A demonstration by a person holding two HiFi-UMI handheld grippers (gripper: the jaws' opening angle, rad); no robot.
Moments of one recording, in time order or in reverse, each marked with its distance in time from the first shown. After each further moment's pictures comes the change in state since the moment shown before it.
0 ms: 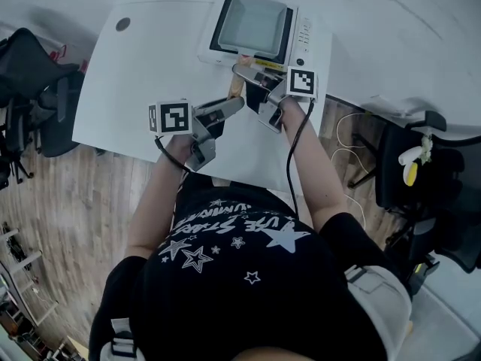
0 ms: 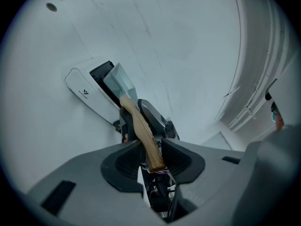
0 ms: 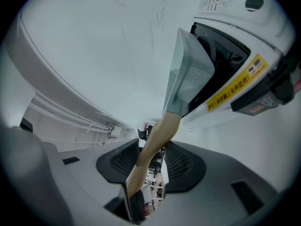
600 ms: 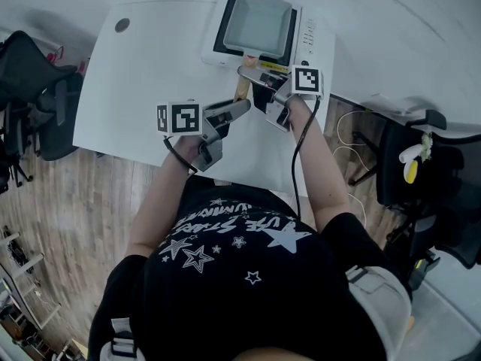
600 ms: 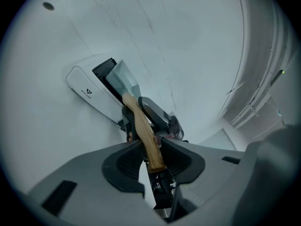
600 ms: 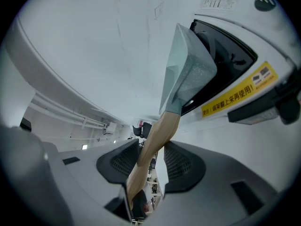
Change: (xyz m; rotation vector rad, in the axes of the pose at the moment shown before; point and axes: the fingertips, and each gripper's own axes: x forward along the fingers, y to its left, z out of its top) left arm 0.004 0.015 -0.006 0.017 0.042 0.025; right arm -0.001 -0.014 0.001 -0.033 0.046 -0.058
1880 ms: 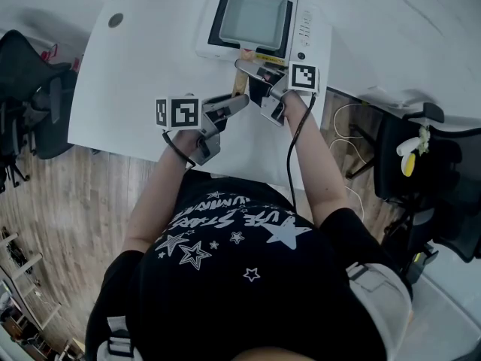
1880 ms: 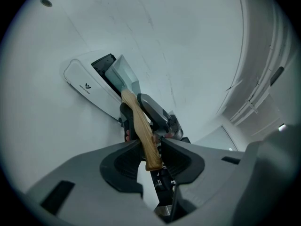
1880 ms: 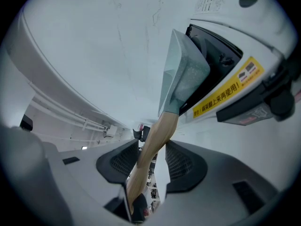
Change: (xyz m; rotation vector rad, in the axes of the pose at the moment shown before) left arm 0.004 0.012 -0.005 0.015 0.027 -0.006; right arm 0.004 -0.008 0.000 -0.006 -0.049 0.012
